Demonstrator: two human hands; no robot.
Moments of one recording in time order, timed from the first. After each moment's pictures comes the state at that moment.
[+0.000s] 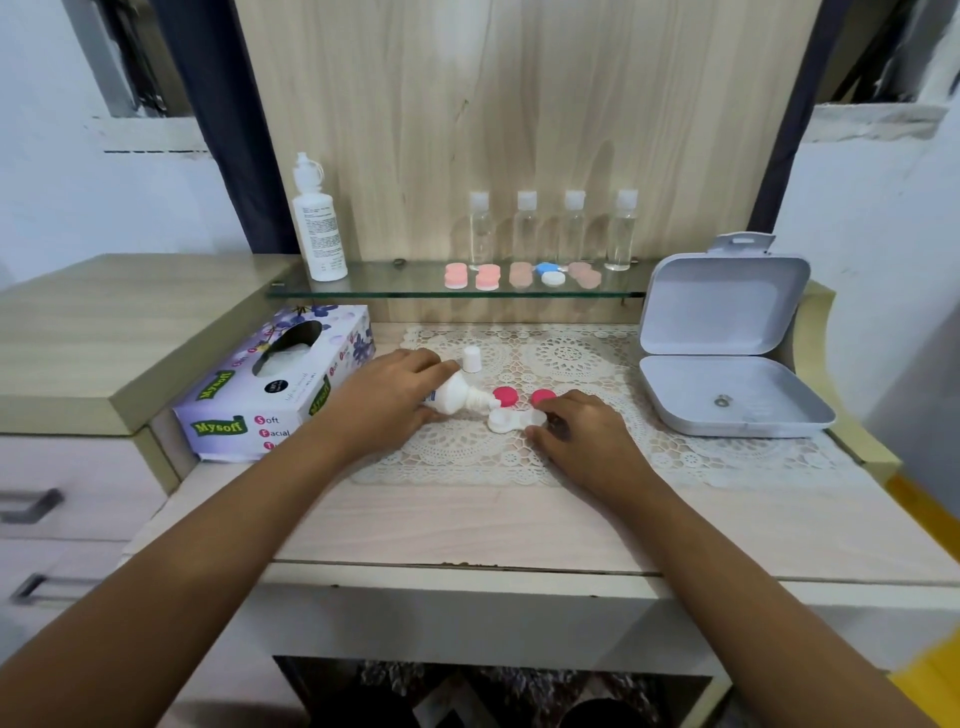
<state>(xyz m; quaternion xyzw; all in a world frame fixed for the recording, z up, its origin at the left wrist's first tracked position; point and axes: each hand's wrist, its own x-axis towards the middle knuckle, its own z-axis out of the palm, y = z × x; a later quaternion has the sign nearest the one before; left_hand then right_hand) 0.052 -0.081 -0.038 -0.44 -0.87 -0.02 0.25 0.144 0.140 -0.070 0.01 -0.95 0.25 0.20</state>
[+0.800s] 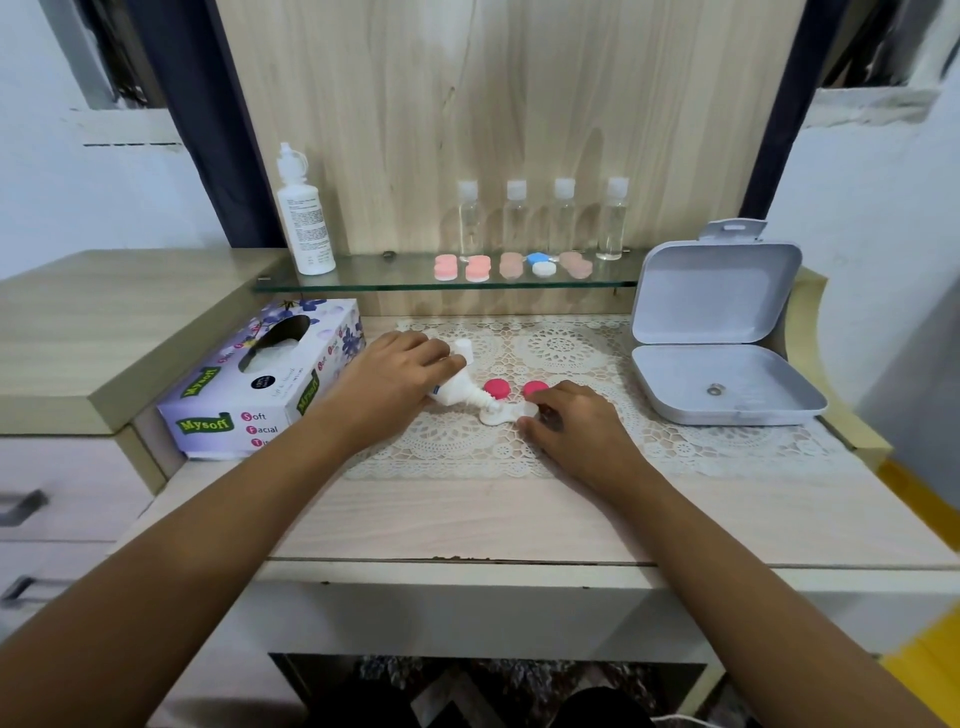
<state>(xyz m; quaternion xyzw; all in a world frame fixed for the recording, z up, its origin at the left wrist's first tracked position) 0.048 -0.069 -0.034 -0.48 -0.81 0.07 0.34 0.146 0.139 -0.068 0.00 -0.95 0.27 0.19</state>
